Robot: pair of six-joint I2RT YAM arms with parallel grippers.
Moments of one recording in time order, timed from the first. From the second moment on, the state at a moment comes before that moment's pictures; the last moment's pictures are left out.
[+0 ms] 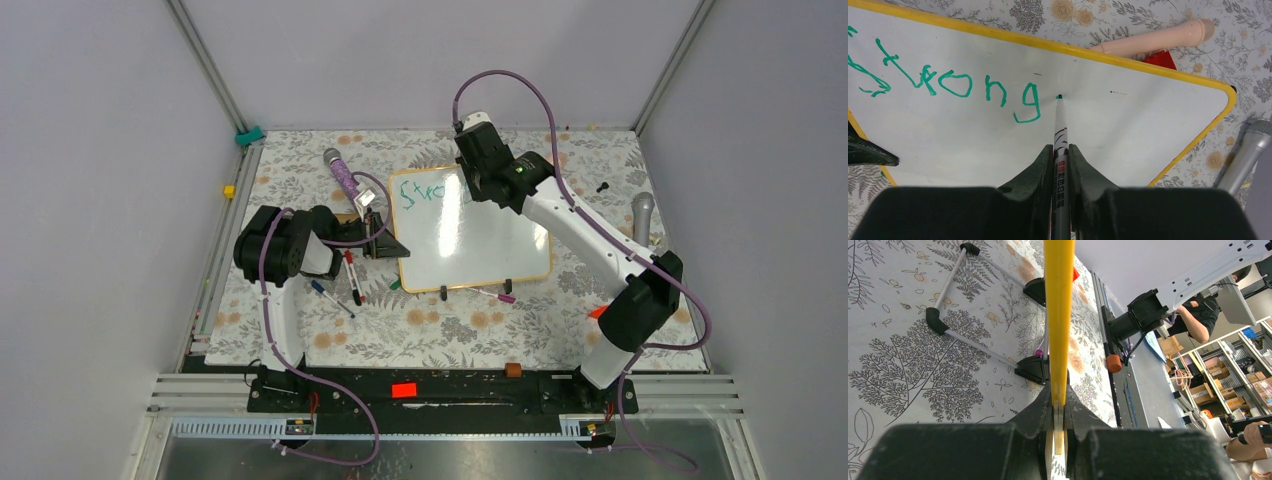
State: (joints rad) left arm -0.16 2.12 0.73 1.49 1.40 -0.92; right arm 0.67 1.69 1.70 -0.83 0.43 0.14
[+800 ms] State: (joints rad) left arm -0.16 2.12 0.73 1.49 1.39 -0.94; right arm 0.63 1.70 1.71 -0.83 0.43 0.14
